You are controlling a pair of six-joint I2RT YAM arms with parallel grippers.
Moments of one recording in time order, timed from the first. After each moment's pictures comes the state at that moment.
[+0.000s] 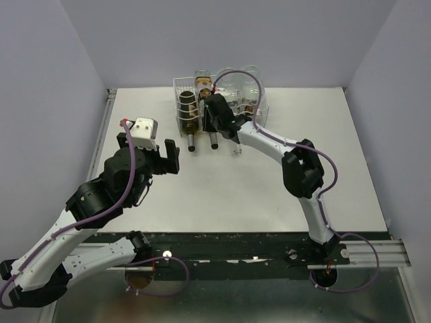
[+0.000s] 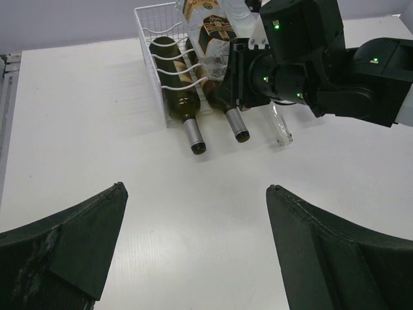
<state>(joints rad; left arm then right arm) -0.90 0.77 1.21 -0.73 -0.63 -0.26 0.72 2.21 1.88 -0.26 0.29 0.46</state>
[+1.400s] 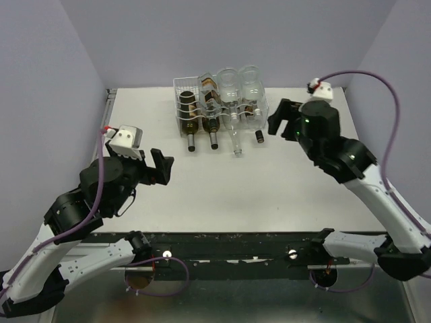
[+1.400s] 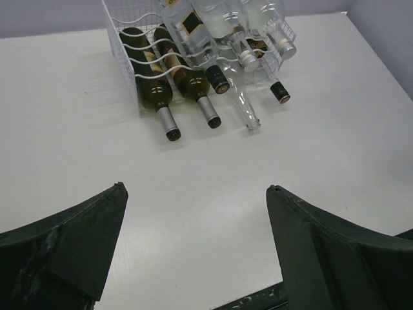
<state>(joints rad) -0.89 0.67 1.21 -0.83 -0.50 -0.31 0.70 1.21 1.45 -0.65 0.50 0.47</state>
